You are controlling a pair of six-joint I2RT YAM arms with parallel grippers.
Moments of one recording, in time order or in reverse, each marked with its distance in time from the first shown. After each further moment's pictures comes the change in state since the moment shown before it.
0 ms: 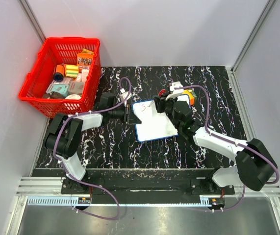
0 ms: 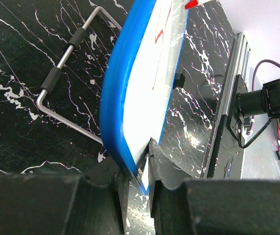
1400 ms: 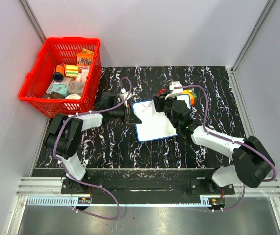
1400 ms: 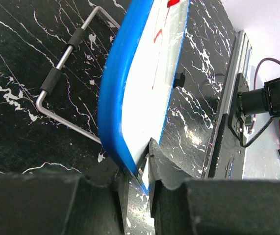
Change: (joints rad) left arm -0.005 0.000 0.005 -0.010 -0.002 0.013; right arm 0.000 0.036 0.010 0.030 0.029 0.032
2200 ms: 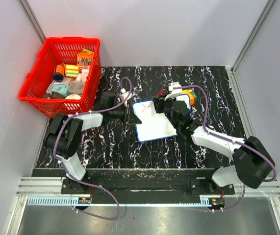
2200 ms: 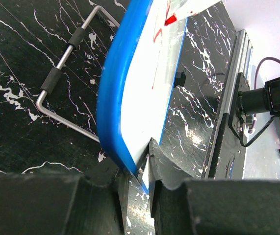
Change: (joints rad) left arm 0.000 0.000 0.002 -0.009 -0.002 0.006; right arm 0.000 -0.003 -0.004 -0.021 -0.031 0.000
